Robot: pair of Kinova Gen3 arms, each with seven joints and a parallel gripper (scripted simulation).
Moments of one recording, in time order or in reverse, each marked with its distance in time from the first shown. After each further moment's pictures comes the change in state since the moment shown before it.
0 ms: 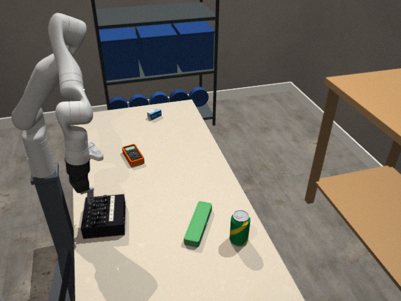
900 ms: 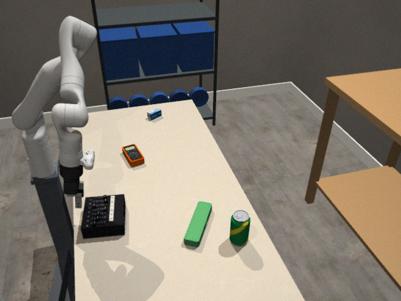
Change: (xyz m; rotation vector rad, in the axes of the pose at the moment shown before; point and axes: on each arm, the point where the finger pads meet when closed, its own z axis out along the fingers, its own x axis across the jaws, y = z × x) left arm -0.006 0.026 0.016 -0.045 0.003 0.512; right arm 0.000 0.000 0.000 0.000 0.000 0.000
